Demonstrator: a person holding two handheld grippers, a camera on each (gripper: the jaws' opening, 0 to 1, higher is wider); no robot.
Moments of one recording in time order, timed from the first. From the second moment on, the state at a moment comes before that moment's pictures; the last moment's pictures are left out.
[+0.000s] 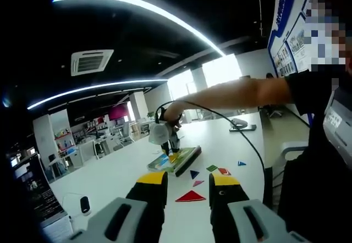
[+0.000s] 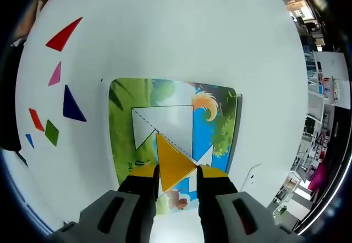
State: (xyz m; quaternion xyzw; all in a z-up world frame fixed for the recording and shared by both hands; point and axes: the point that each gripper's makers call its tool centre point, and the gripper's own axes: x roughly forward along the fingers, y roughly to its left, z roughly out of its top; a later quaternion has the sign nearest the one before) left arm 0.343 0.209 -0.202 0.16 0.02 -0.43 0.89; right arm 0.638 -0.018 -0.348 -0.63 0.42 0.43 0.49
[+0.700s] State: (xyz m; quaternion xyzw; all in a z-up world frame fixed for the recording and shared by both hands) left arm 0.343 0.208 -0.203 0.16 0.02 -0.43 0.89; right arm 0.645 -0.017 -0.342 -0.65 0.39 0.41 0.51
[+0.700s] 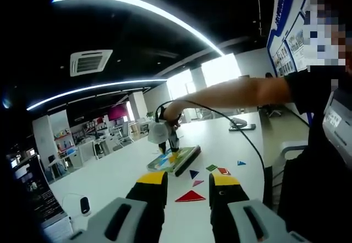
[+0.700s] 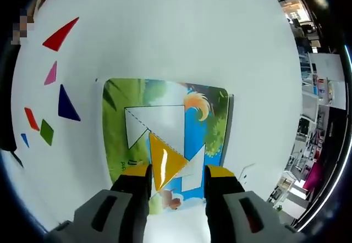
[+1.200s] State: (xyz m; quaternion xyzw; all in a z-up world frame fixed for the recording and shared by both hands) left arm 0.345 0.221 -0.201 0.11 0.02 -0.43 0.90; right arm 0.622 0.004 -0.292 -0.61 0.37 0.43 0.55
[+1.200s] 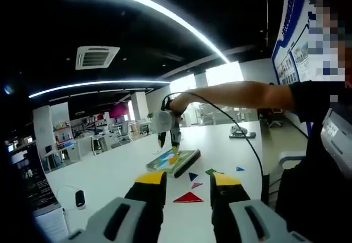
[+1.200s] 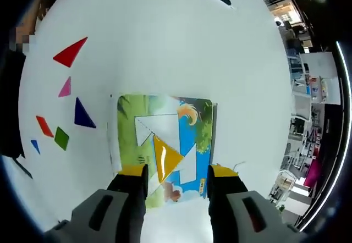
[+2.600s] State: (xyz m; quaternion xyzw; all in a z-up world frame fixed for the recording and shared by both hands) left arm 0.342 0.242 -0.198 0.10 0.01 -0.41 0.91; right arm 0.490 0.098 -0.286 -0.47 0.40 0.48 0.63
